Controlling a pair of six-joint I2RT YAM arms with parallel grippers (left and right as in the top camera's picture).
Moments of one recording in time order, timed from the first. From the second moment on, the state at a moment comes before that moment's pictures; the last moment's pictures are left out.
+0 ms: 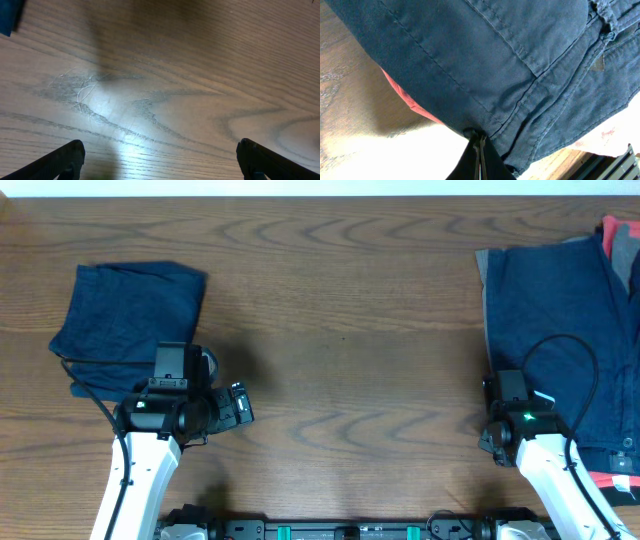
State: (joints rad) left arm -0.06 1.09 0.79 -1.00 0.15 -0.36; right arm 0.06 1.16 0.52 -0.85 0.45 0.58
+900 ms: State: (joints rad) left arm -0.06 1.09 0.79 -0.99 0.15 -0.36; right arm 0.16 1.13 0.84 -0.95 0.15 0.32
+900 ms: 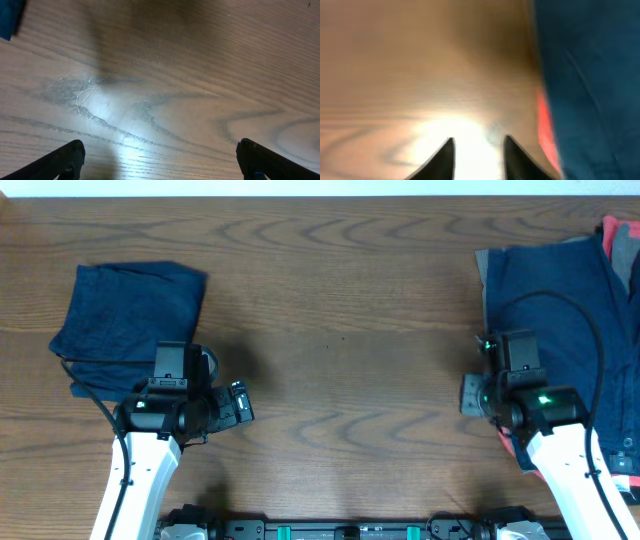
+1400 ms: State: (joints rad) left arm -0.06 1.09 0.79 -0.99 0.15 -0.36; right arm 0.04 1.24 0.58 -0.87 0.37 0.48
